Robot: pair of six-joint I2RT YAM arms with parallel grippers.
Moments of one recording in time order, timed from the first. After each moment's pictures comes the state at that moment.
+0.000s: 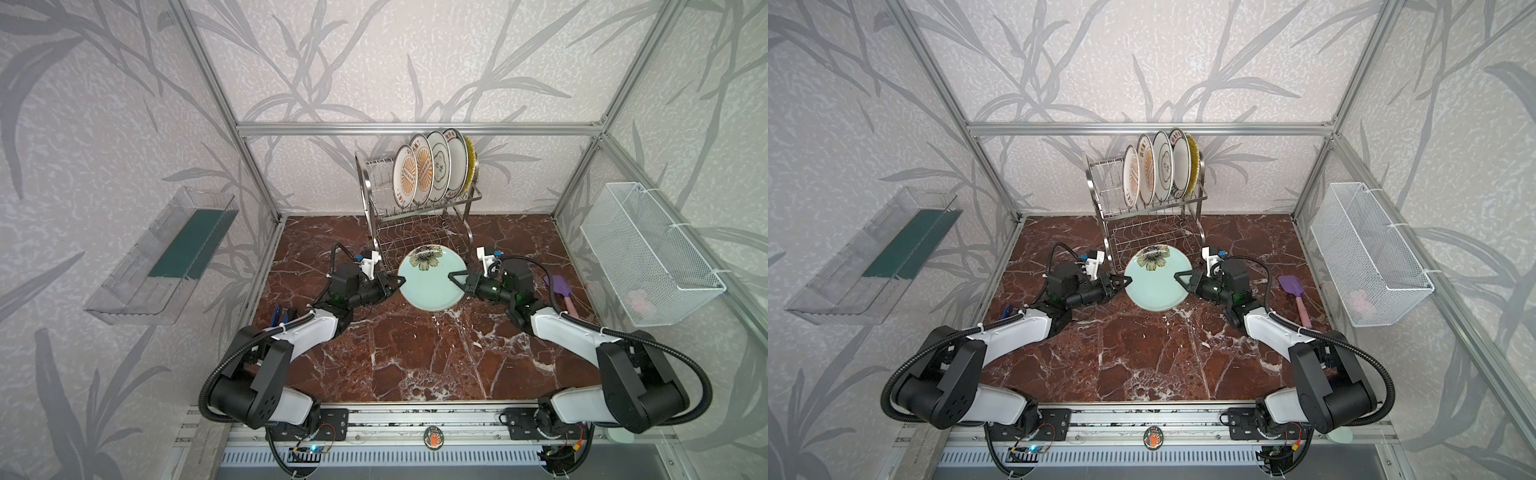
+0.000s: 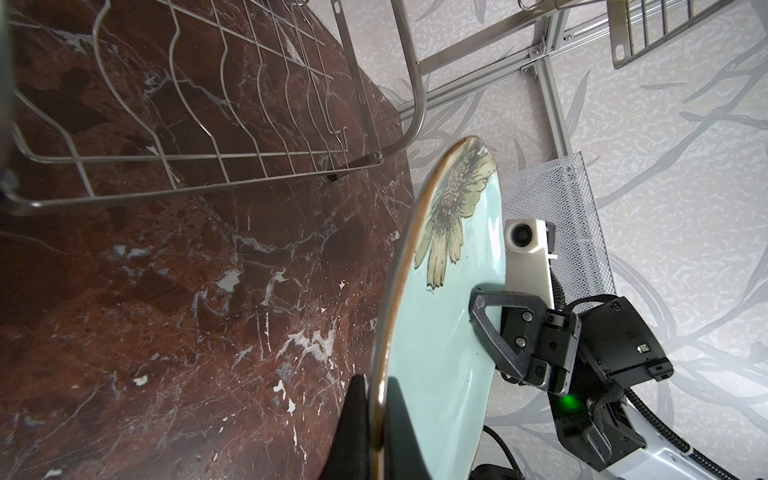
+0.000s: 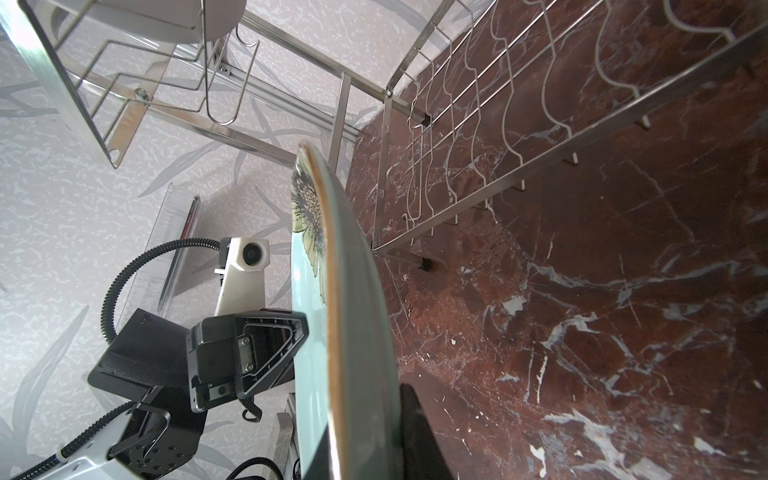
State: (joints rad) left arm -0.38 1.43 0.62 0.50 0.60 -1.00; right arm 0.34 1.40 0.63 0.46 -0.62 0.92
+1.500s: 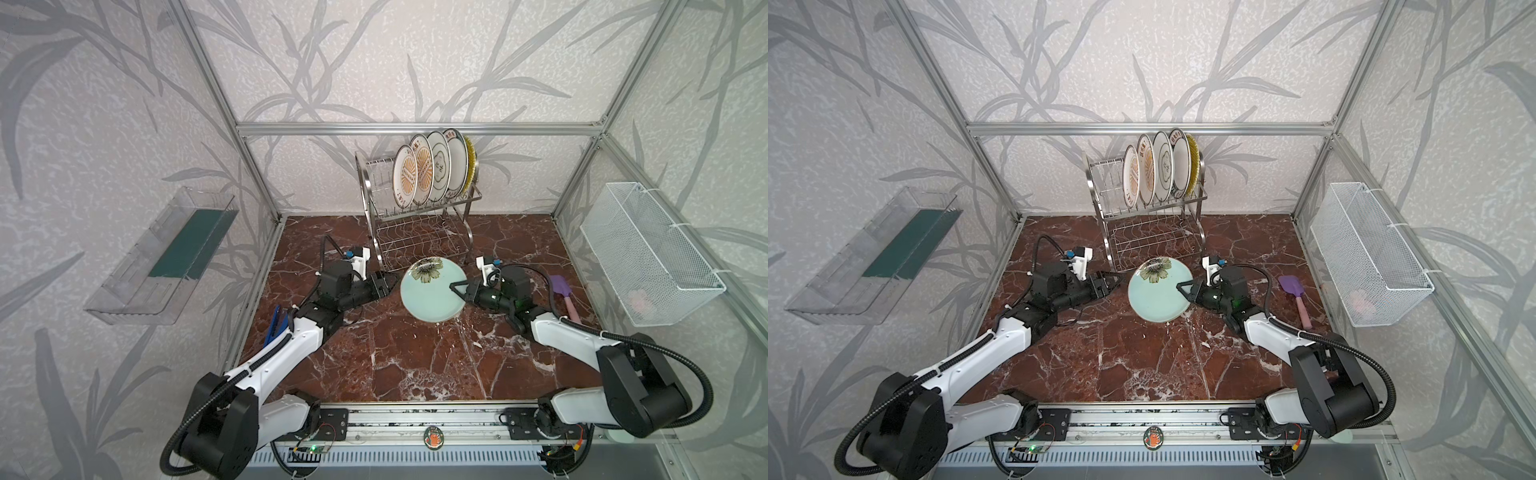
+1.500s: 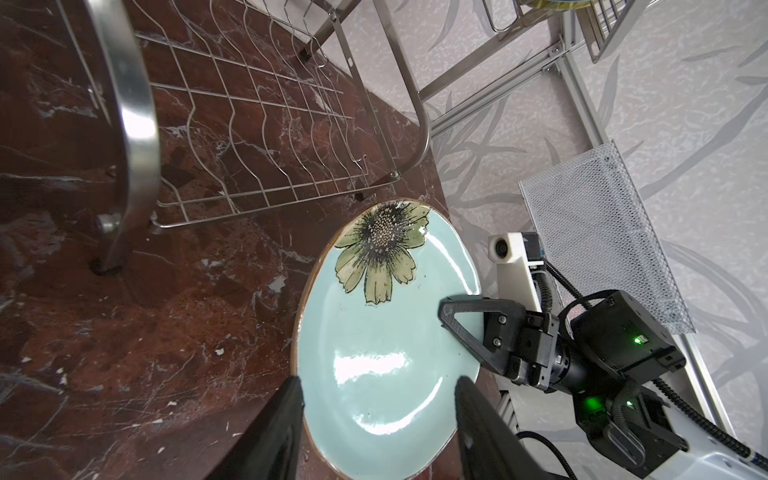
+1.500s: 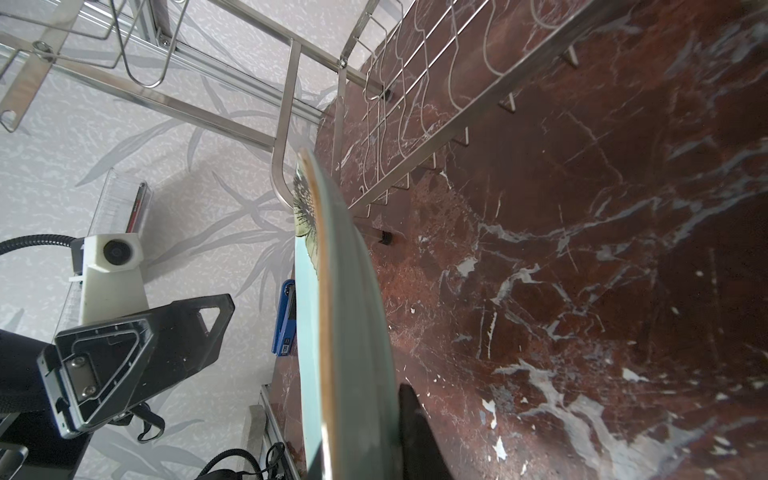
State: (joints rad) left arm -0.39 1.17 0.68 0.09 0.45 -0.78; right arm 0.35 1.37 0.57 0.39 -0.57 0.88
